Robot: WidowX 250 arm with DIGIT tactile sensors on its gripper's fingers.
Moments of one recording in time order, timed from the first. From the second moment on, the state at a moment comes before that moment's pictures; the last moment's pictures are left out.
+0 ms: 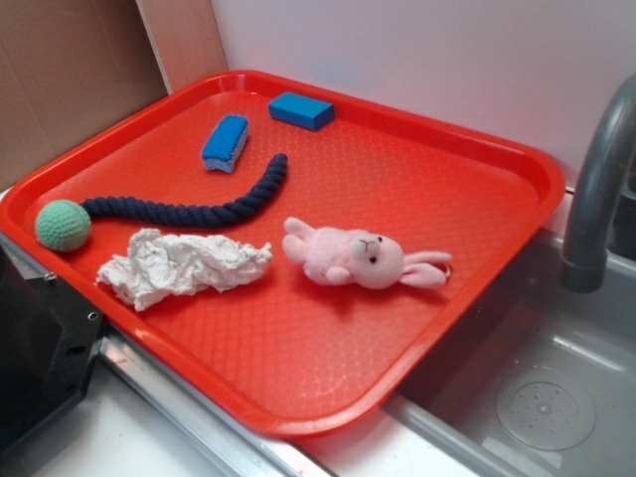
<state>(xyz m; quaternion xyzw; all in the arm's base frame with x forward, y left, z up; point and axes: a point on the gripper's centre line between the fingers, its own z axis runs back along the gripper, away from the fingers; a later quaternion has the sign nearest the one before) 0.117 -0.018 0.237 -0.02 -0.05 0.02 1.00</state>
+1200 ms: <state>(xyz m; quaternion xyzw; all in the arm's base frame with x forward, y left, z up) 0.234 0.026 0.138 0.00 -0.06 0.20 0.98</state>
